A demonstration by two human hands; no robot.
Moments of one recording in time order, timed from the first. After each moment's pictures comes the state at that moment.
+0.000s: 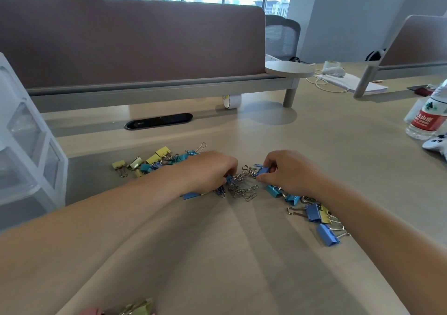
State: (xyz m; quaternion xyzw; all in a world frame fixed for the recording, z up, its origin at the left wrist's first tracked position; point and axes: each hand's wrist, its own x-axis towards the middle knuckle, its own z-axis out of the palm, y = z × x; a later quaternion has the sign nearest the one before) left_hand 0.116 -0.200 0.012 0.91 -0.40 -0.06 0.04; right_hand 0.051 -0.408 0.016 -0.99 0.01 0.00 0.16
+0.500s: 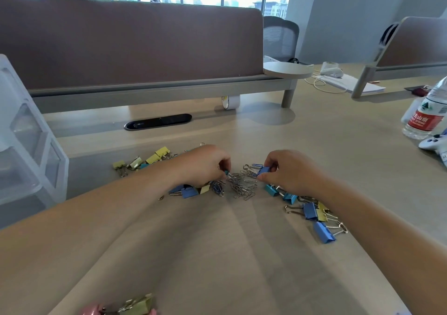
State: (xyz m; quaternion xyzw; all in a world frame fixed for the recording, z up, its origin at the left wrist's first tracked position) left_hand 0.114 -0.197 0.028 0.92 -0.35 -0.08 0.14; right_hand 0.046 -0.412 0.018 -0.99 0.02 -0.01 0.16
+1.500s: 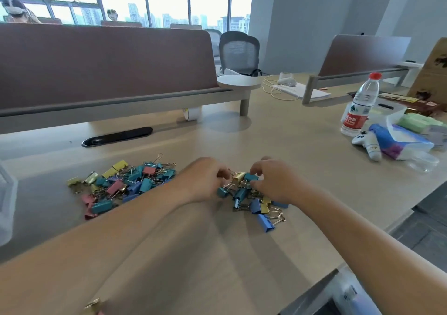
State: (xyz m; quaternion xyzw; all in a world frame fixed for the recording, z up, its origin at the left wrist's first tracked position) left_hand 0.050 -0.275 0.036 0.91 -0.36 -0.04 0.22; right_hand -0.011 -0.468 0.029 -0.99 0.04 -0.02 0.10
